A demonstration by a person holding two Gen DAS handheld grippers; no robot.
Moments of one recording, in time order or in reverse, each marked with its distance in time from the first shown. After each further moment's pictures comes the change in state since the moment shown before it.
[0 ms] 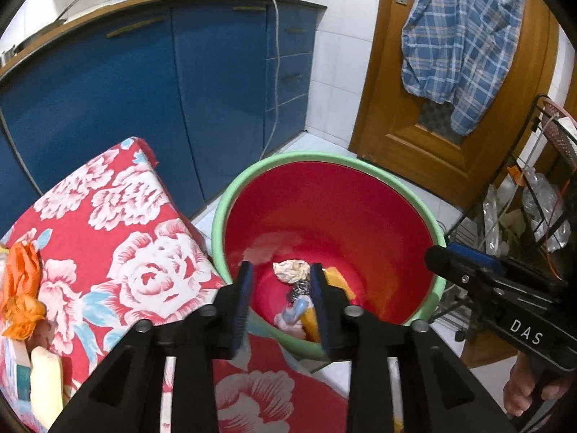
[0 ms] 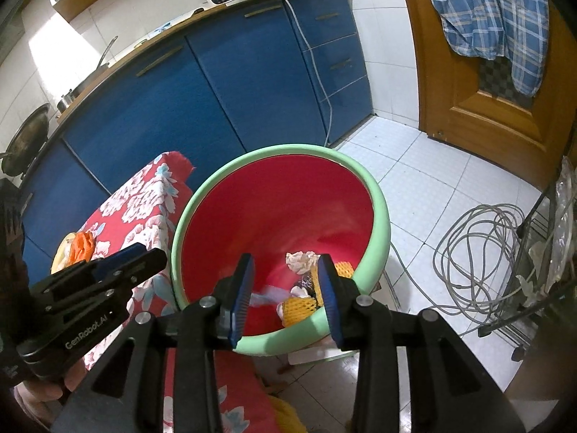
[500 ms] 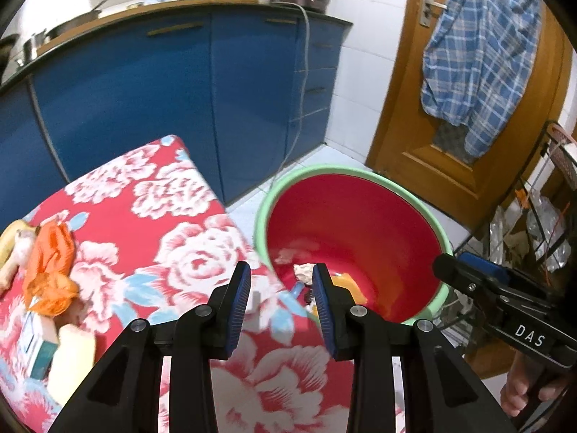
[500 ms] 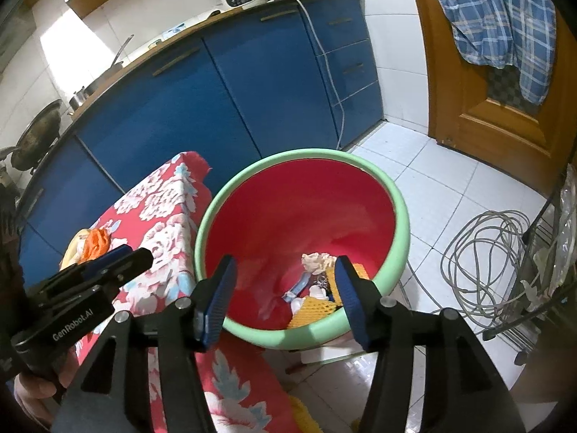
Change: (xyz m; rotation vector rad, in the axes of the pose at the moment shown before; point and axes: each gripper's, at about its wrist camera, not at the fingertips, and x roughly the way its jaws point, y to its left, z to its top) left arm -0.036 0.034 -0.009 -0.083 -0.042 0.041; right arm -0.012 0.024 -0.002 -0.027 -0.012 0.034
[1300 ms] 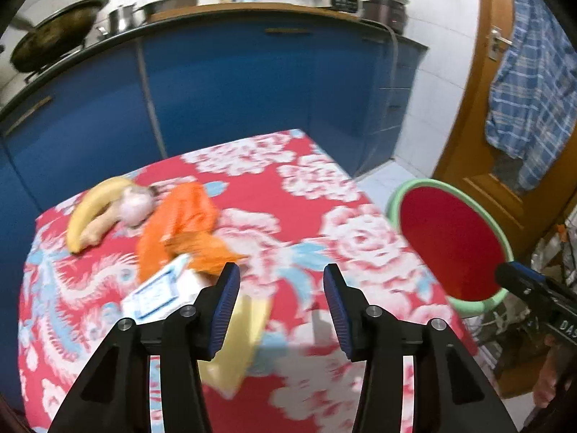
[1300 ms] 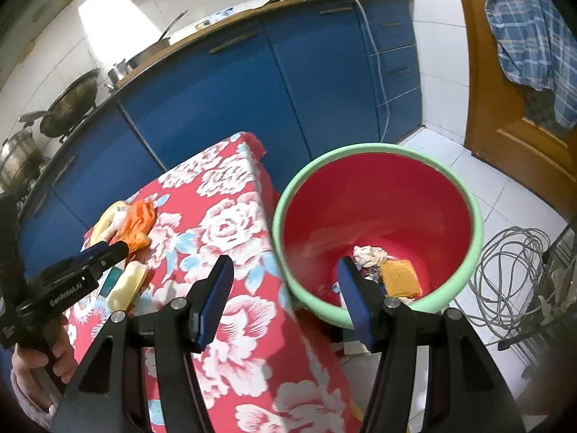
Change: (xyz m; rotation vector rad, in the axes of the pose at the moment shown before) left arm -0.059 0.119 -0.031 -0.151 -0.025 0.216; right arm -0.001 0.080 -0.015 -0.109 0.031 0.092
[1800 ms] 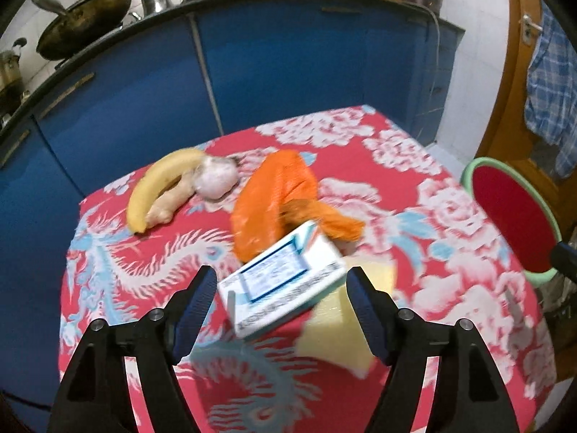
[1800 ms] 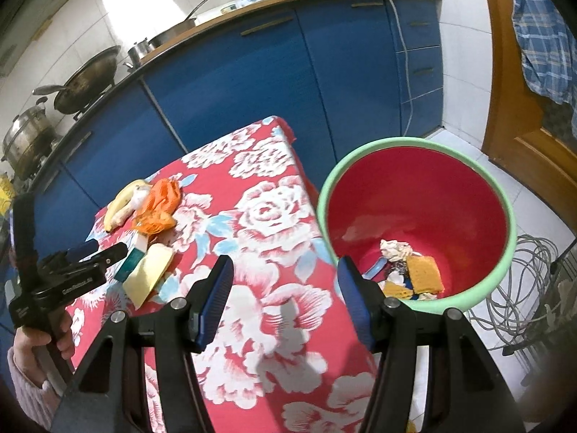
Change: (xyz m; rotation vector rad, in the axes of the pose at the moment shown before) left arm 0.010 0.071 -0.015 0.014 0.080 0.144; right arm 0.010 0.042 -0.010 -0.060 0.037 0.038
